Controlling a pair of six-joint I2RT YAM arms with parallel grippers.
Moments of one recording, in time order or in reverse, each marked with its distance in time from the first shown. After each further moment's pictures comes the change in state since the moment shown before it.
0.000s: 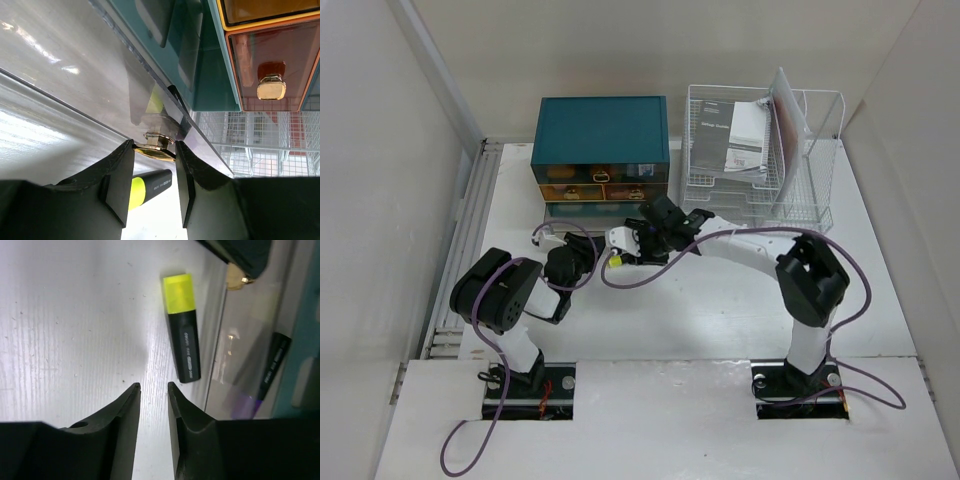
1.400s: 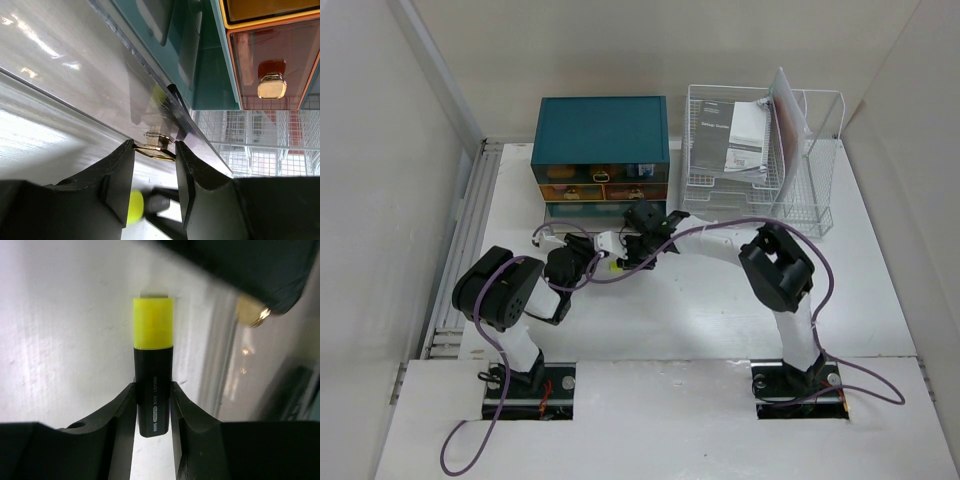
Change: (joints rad) left arm 0.000 0.022 -0.008 0.032 0.007 -0.008; right arm 0.024 0.246 0.156 0.002 0.034 0.024
